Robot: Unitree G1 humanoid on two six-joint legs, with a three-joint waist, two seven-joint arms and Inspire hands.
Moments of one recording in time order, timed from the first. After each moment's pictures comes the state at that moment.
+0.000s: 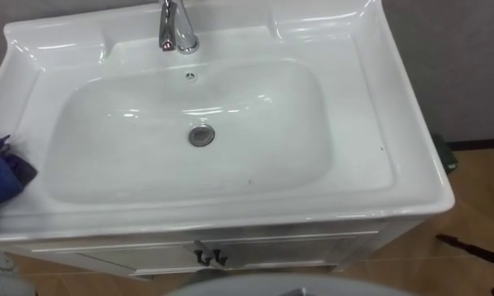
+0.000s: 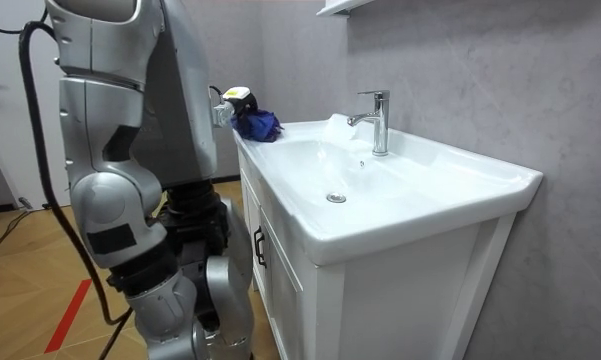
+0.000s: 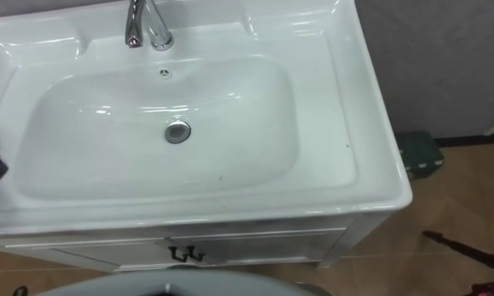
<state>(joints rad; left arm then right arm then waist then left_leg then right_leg) 0.28 0.32 0.51 0.23 0.96 0.27 0.51 0.27 -0.31 -0.14 1.08 -0.11 0.19 0.00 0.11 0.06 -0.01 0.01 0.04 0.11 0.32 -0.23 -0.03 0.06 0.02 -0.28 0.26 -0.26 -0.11</state>
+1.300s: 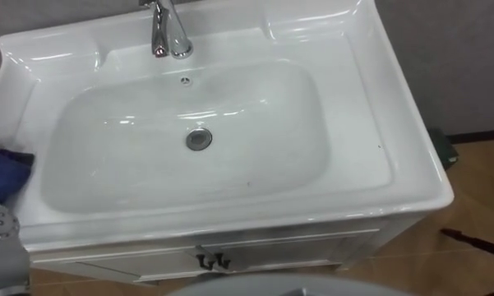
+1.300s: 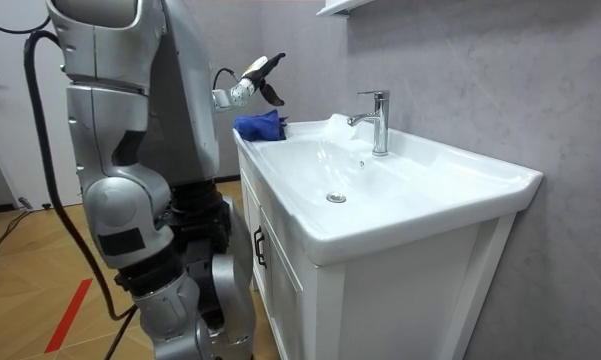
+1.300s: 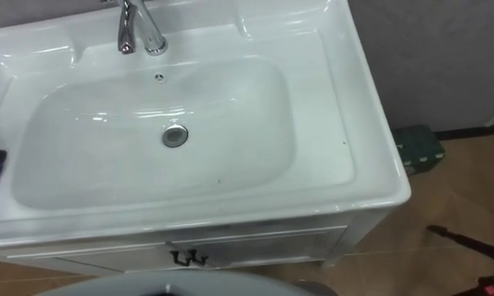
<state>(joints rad) 0.22 0.32 0.50 0.00 0.70 0.10 0.50 0.22 -0.31 -0.13 1.16 -0.10 0.12 0.00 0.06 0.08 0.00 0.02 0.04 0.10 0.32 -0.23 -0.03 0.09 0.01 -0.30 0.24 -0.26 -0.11</state>
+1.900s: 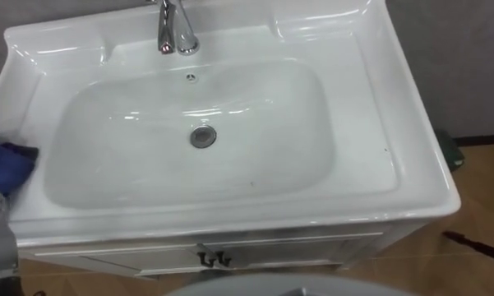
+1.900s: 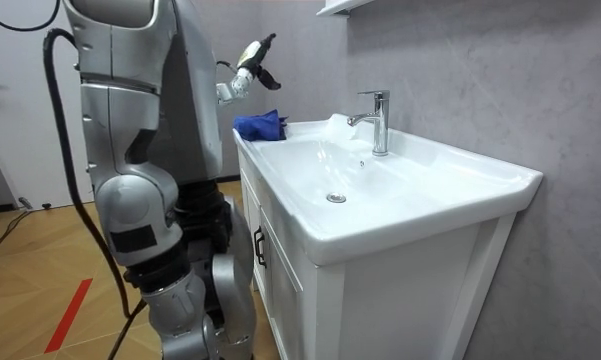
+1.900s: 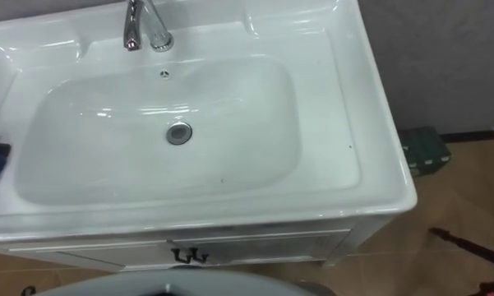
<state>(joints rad) 0.17 0.37 0.61 0.02 0.66 0.07 0.62 0.23 -0.30 -0.11 1.16 -0.09 0.12 -0.05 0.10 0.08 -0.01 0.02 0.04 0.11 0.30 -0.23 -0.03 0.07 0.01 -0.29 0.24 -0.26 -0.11</state>
